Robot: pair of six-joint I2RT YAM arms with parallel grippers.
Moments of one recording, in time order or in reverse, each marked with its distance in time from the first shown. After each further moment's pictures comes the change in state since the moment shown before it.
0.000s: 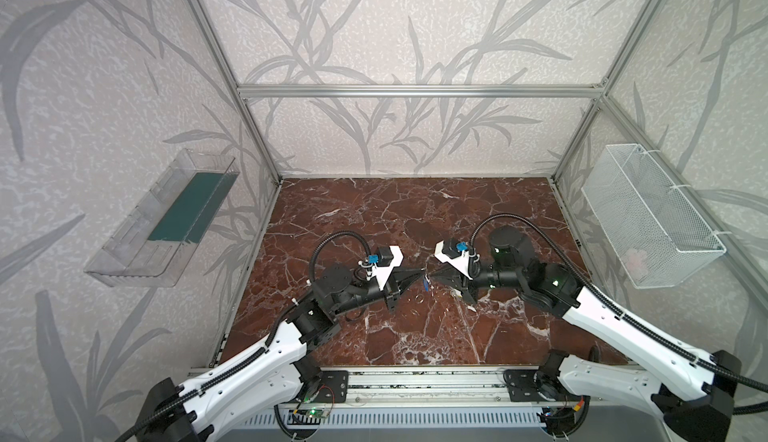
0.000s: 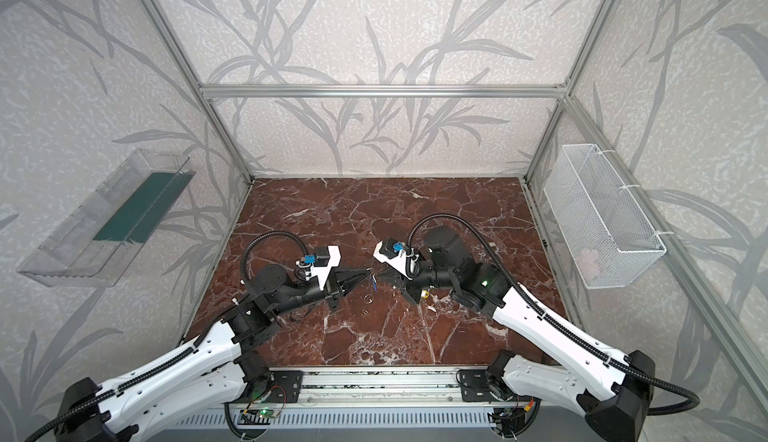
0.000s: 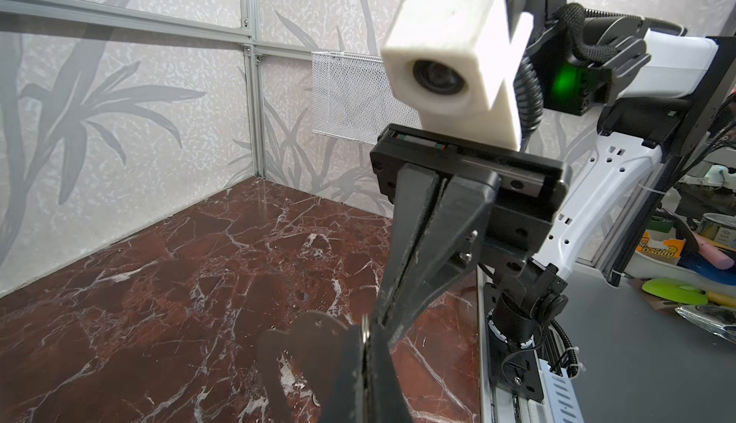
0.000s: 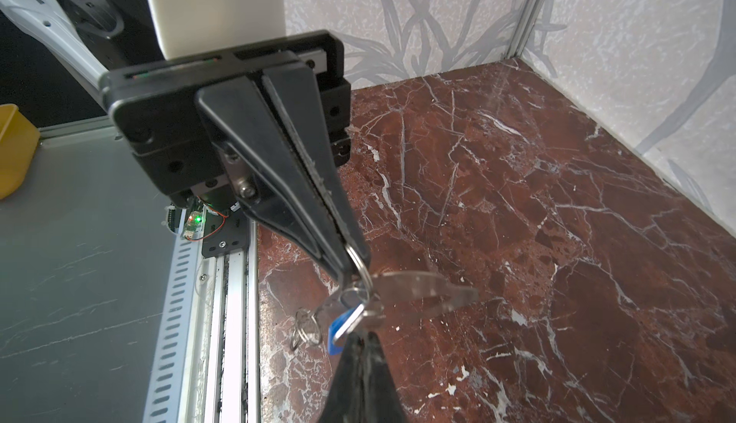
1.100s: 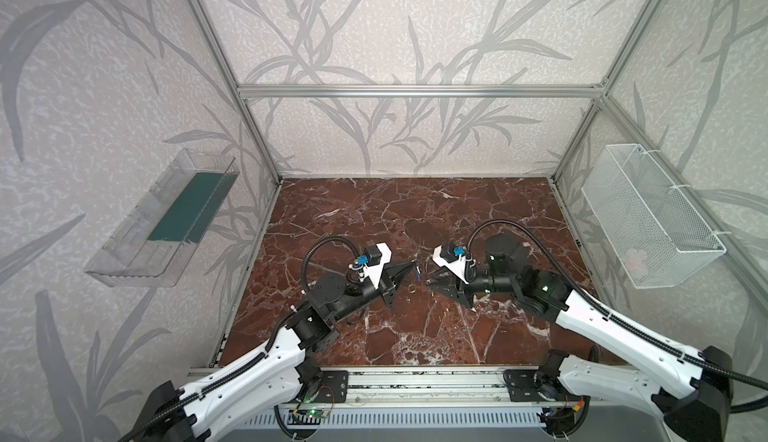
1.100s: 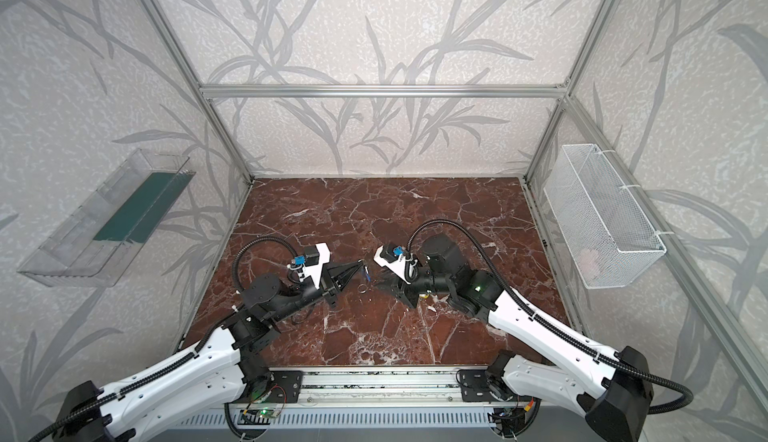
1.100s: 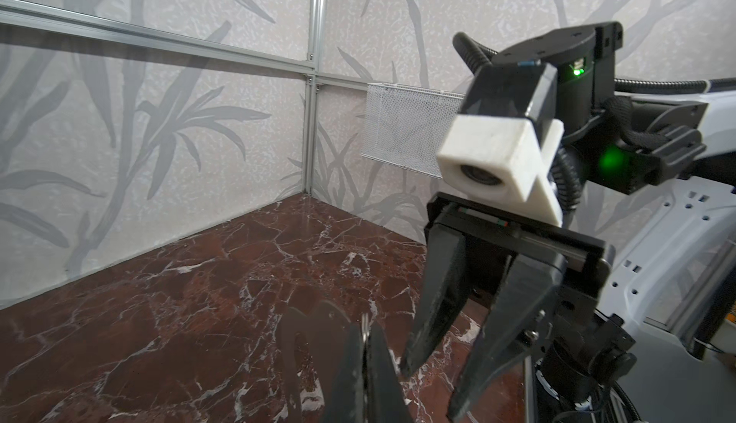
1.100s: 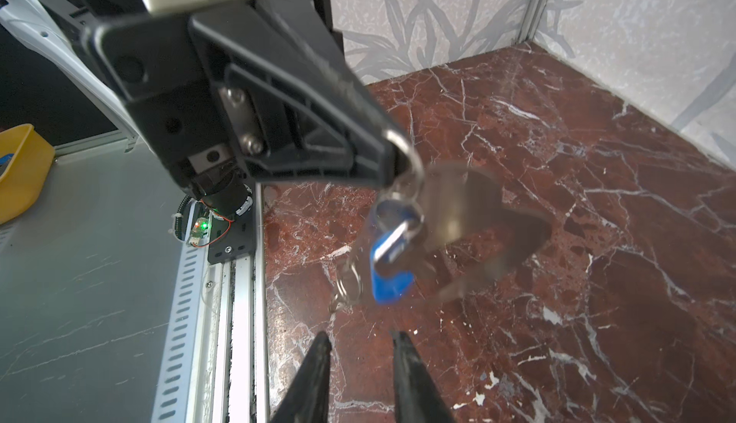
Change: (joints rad) left arm 0.000 -0.050 -0.093 0.129 -0.226 -0.045; right arm 0.000 -0.014 -0.142 0.134 -0.013 0.086
